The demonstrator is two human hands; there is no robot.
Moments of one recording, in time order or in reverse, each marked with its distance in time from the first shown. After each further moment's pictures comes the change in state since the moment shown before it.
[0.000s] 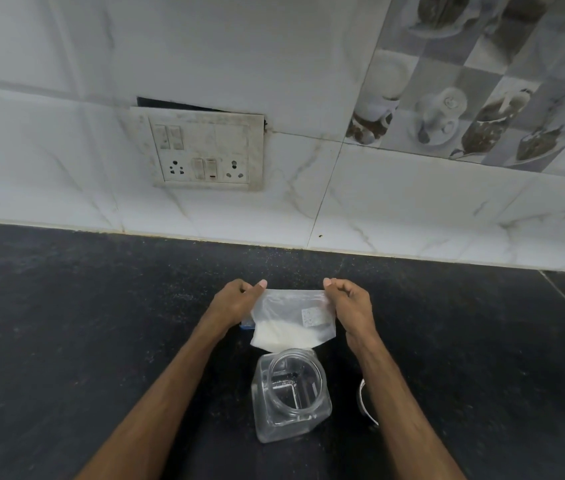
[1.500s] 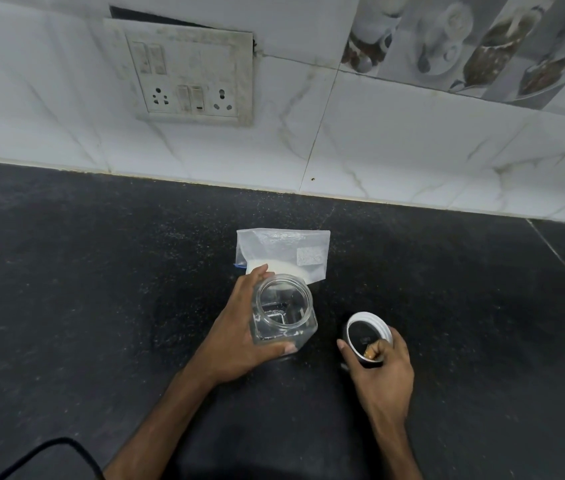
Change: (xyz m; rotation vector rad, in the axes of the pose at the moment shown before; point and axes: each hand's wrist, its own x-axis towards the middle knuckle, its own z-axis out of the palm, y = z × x) left_hand -0.145 -0.057 0.040 0.033 -0.128 0.600; right_hand -0.157 0.117 -0.089 -0.588 0.343 -0.278
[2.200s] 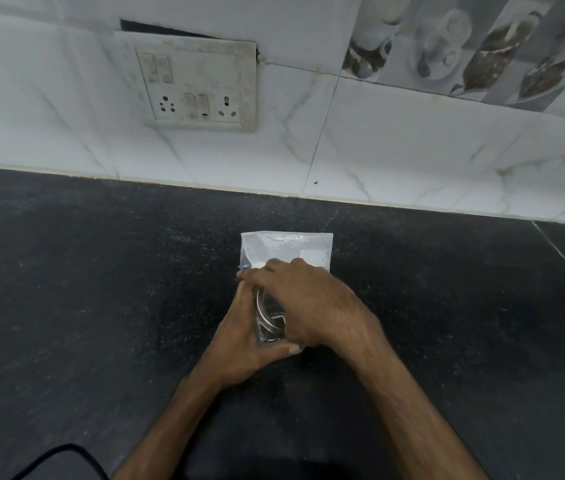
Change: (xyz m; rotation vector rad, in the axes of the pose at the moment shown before) left_hand -0.004 0.013 0.001 -0.118 0.058 0.027; right_hand 0.042 -0.216 -0.035 -0.598 -0.871 -0.805
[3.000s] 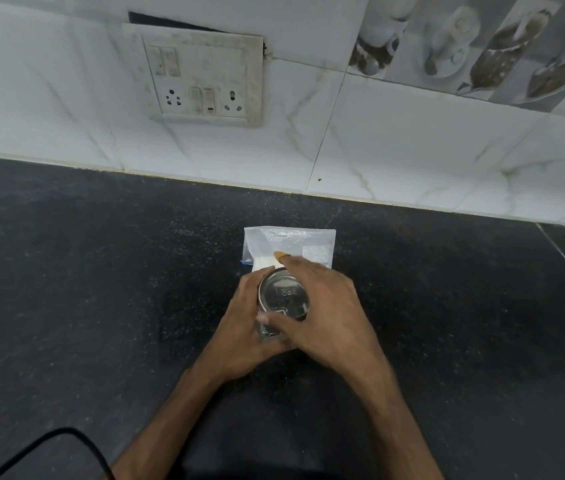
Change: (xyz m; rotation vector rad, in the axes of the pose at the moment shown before) left_hand -0.004 -0.009 0.004 0.090 0.054 0.089; right_hand -0.026 0.008 0.046 0.428 0.426 0.170
